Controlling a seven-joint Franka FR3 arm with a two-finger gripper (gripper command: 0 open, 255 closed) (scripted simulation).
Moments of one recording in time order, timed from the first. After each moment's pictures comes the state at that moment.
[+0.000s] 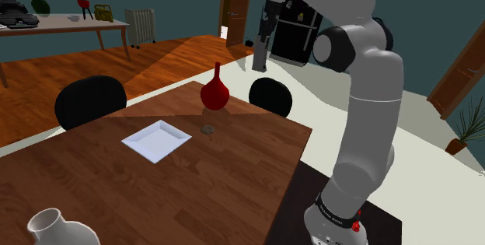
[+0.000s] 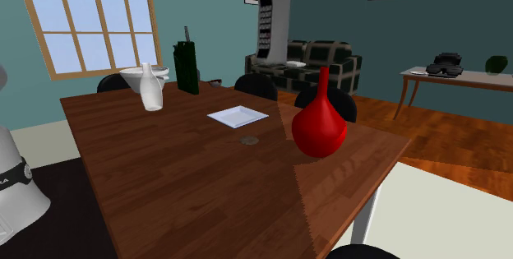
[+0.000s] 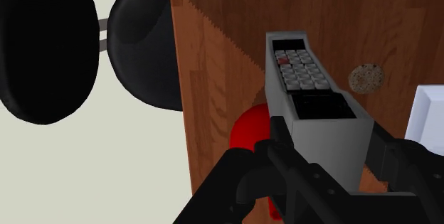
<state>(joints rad) -0.16 0.33 -0.43 -1.03 0.16 1.41 -0.69</state>
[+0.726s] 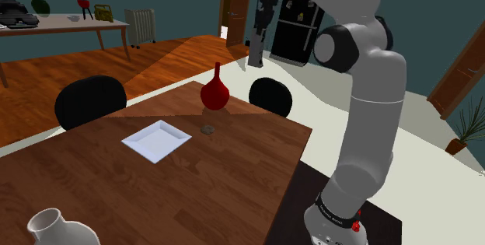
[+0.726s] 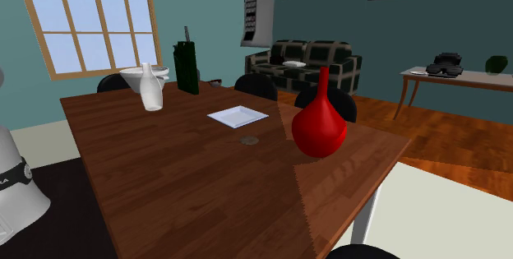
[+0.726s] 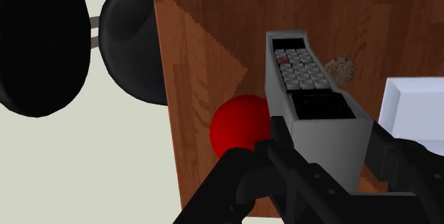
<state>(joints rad) -0.10 0.30 -0.42 -0.96 0.15 1.32 -0.61</state>
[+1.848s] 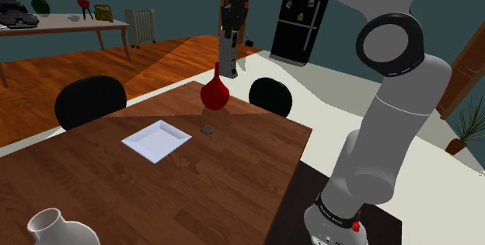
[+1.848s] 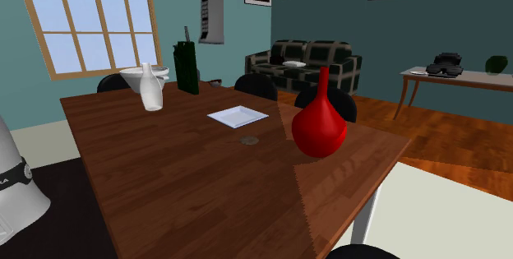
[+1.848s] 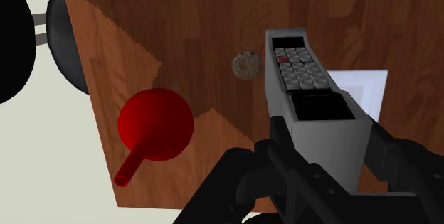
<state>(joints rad) 0.23 0.03 -0.23 -1.32 -0.01 1.42 -0.17</state>
